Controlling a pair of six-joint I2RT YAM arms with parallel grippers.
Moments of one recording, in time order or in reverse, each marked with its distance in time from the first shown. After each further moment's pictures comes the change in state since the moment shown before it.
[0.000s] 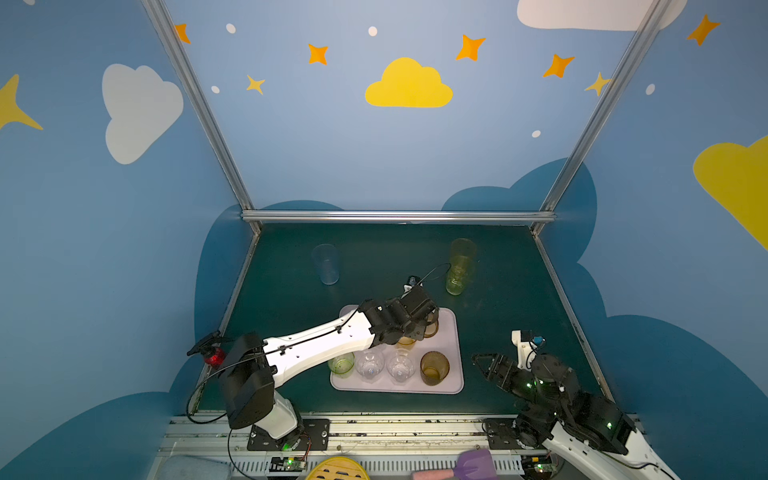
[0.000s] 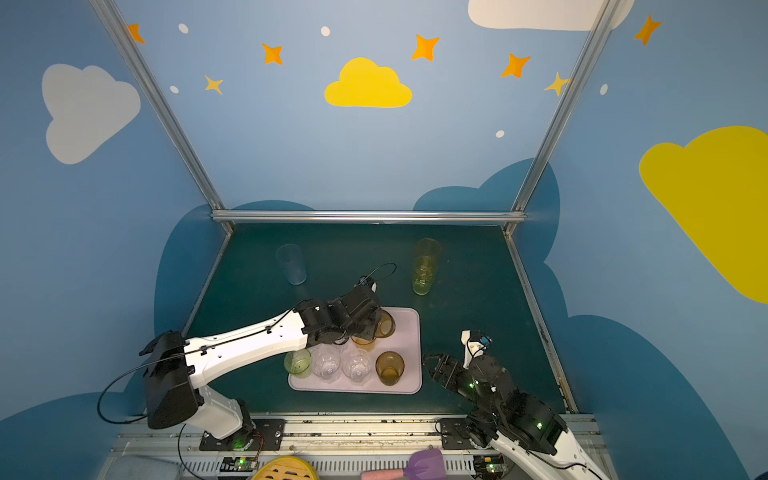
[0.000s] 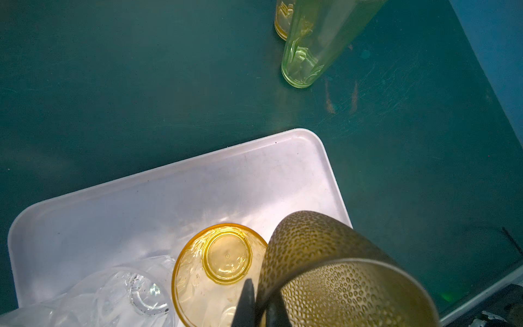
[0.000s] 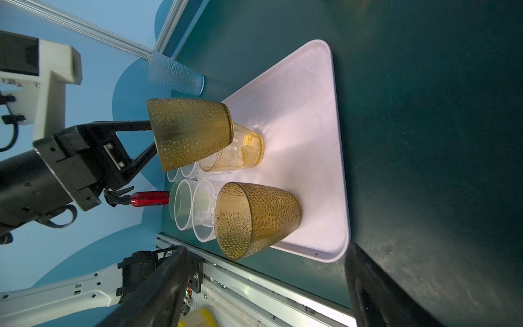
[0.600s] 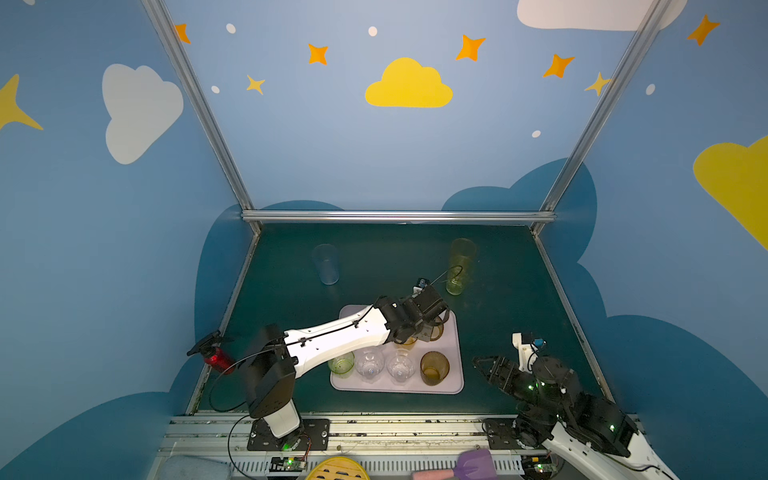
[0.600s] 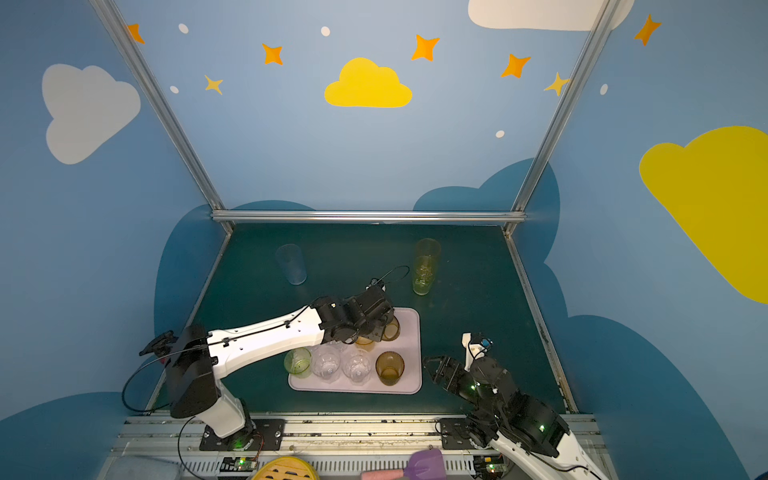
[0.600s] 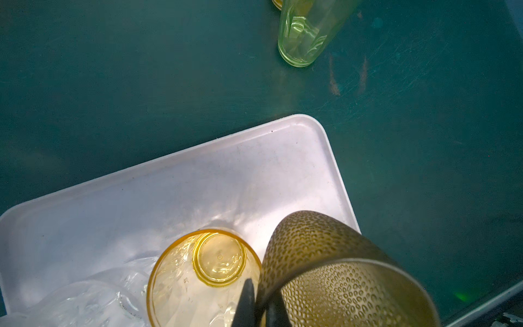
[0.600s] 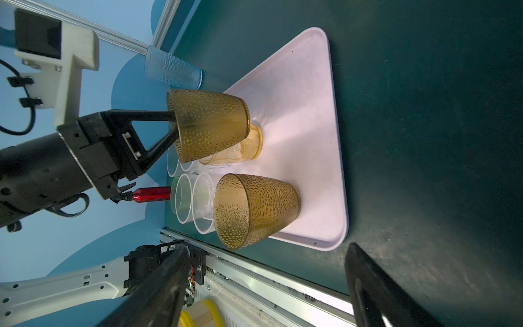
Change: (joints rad) left arm -0.020 0.119 0.100 -0.060 0.004 -0.001; right arm 0.000 -0.009 0.006 -0.031 -0.022 0.019
